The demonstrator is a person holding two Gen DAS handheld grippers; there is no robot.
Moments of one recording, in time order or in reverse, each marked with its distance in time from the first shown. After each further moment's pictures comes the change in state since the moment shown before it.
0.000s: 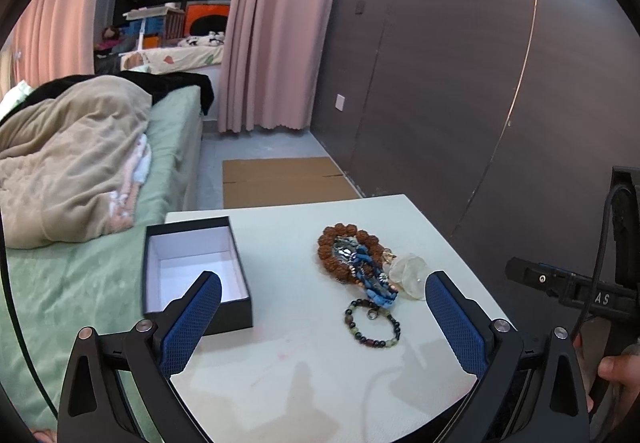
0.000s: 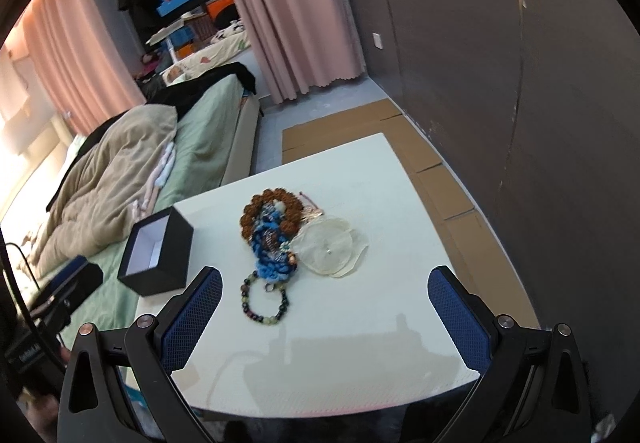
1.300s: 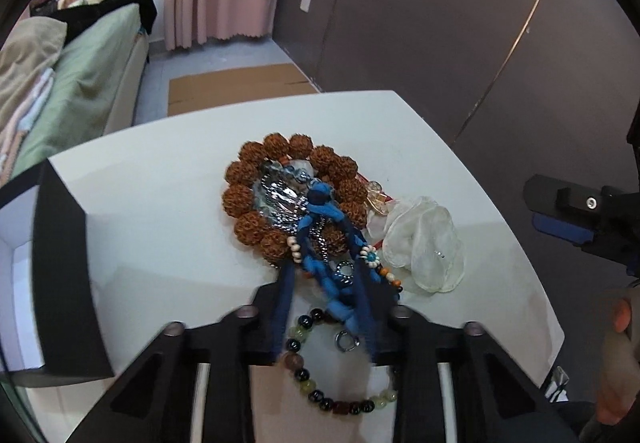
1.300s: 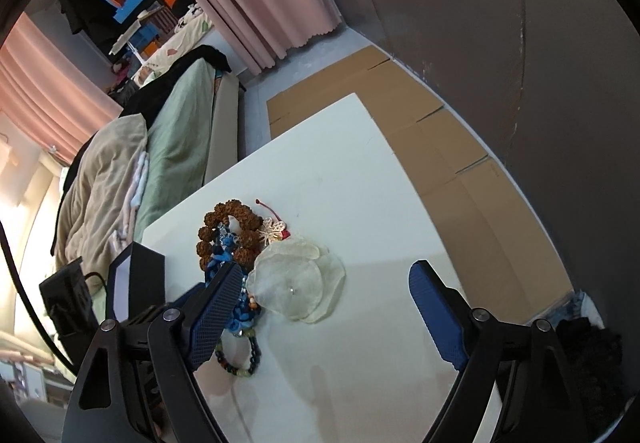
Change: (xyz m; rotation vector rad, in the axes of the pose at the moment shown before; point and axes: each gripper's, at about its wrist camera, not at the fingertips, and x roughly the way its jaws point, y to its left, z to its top) left arm 0.163 -0.033 -0.022 0.030 0.350 -0.110; right arm 0.100 -0.044 0.034 0.175 0.181 0.065
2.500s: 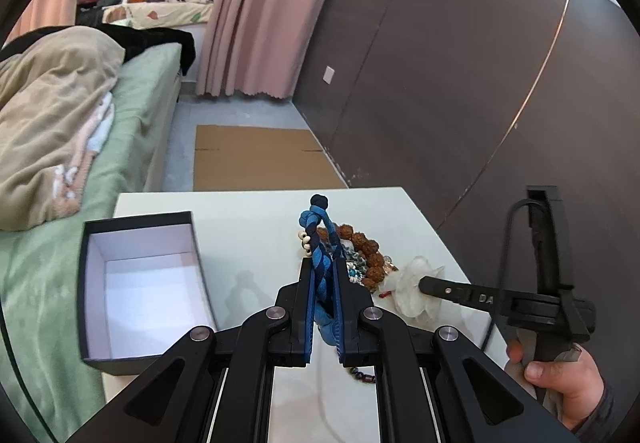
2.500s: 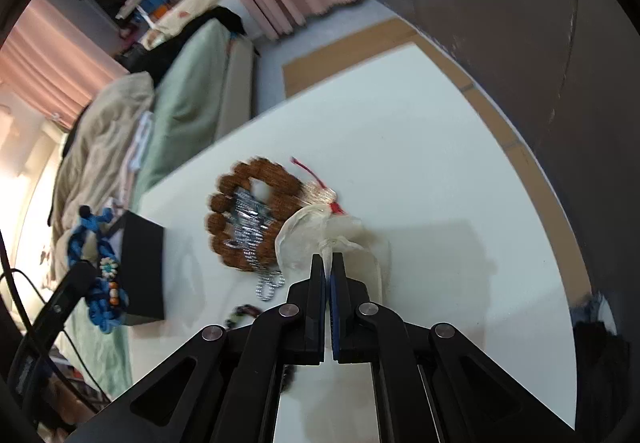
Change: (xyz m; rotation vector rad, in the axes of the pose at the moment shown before) left arm -0.115 0.053 0.000 -0.110 -0.257 -0.016; right arm 0.041 0.039 -0.015 -0.075 0.067 0.040
